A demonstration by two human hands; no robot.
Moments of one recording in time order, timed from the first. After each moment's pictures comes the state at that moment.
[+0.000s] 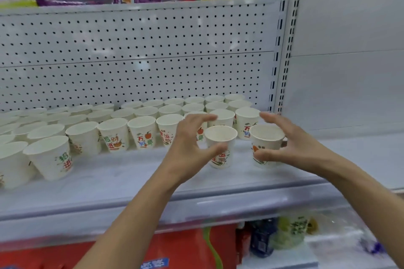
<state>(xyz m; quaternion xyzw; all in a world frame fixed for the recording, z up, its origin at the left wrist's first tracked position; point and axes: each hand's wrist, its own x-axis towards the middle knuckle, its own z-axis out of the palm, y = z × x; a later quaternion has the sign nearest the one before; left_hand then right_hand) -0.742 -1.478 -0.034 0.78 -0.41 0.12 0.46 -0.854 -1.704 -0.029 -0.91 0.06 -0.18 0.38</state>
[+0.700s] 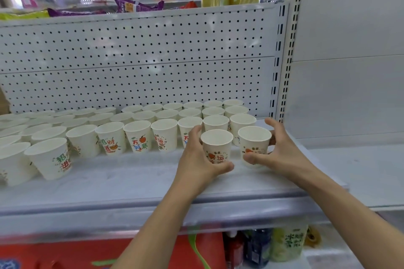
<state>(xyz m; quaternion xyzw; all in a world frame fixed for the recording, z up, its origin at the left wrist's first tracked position) -0.764 -1.525 -0.053 0.83 -0.26 0.05 0.49 -0.831 -1.719 -0.051 -0.85 0.09 -0.23 0.47</state>
